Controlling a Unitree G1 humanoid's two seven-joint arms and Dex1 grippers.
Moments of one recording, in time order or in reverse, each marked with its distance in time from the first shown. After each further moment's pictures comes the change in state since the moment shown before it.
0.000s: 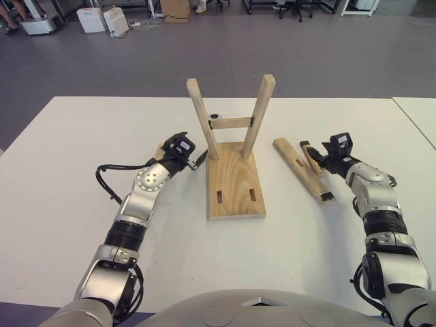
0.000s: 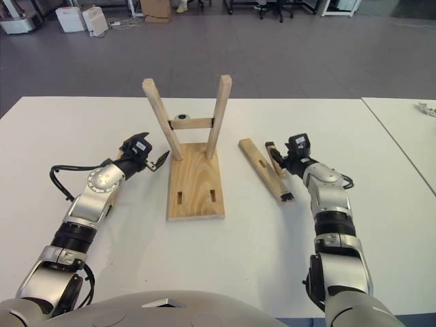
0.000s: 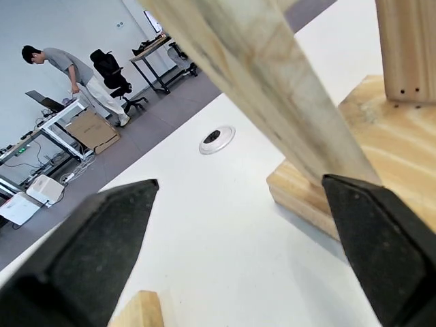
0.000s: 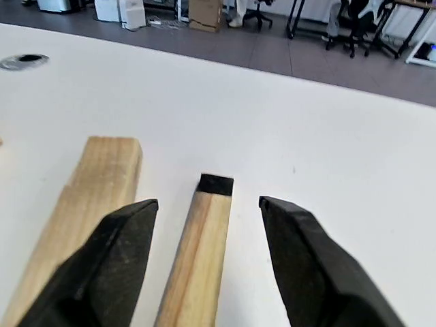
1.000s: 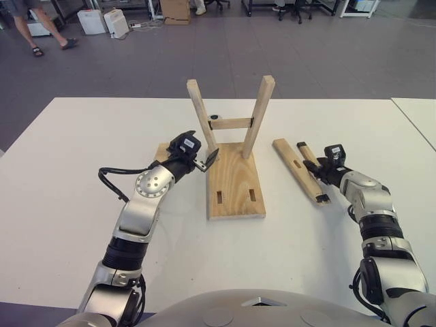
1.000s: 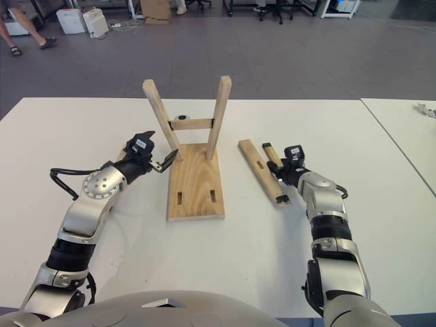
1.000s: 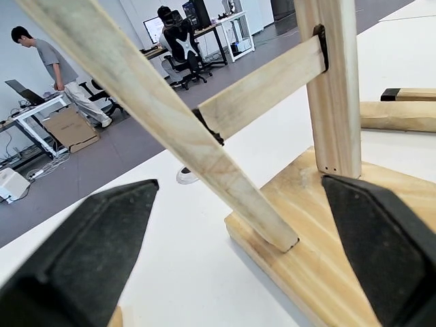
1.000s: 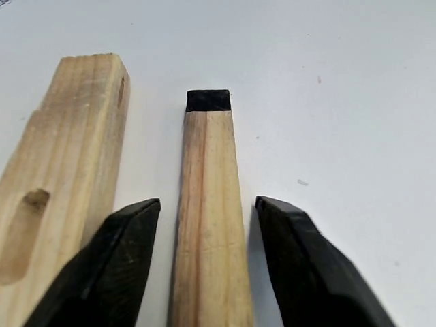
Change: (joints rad) left arm 0.106 -0.046 -0.001 -0.395 -0.090 0.301 -0.006; right arm 0.038 0.017 0.040 -0.069 0.026 0.174 -0.041
